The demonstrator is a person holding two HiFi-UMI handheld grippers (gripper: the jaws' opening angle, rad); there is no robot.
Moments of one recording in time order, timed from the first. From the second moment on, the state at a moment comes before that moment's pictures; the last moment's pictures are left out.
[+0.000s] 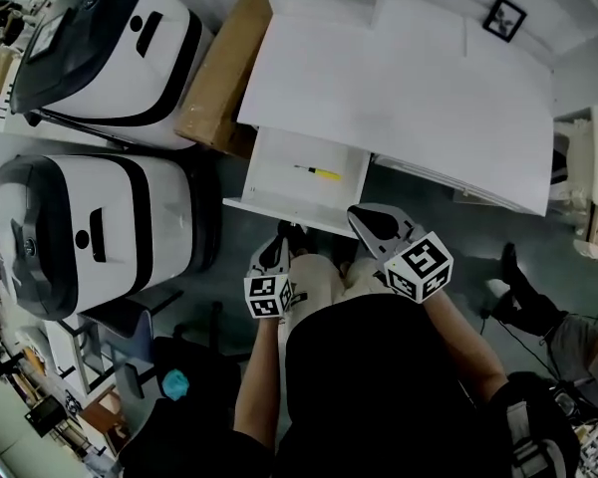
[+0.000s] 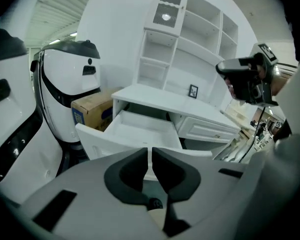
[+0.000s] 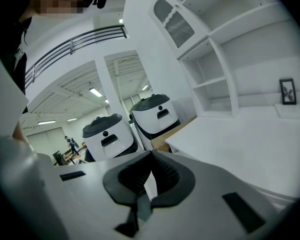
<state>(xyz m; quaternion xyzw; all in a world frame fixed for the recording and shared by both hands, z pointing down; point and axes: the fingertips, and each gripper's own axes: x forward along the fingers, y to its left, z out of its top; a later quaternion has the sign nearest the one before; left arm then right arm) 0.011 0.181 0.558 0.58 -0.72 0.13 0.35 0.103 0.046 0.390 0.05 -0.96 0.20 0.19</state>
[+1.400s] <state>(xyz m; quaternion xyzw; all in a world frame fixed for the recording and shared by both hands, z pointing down) -0.050 0.102 0.460 0.71 -0.63 0.12 0.29 0.019 0.019 0.539 0.10 -0.92 0.11 0.37</state>
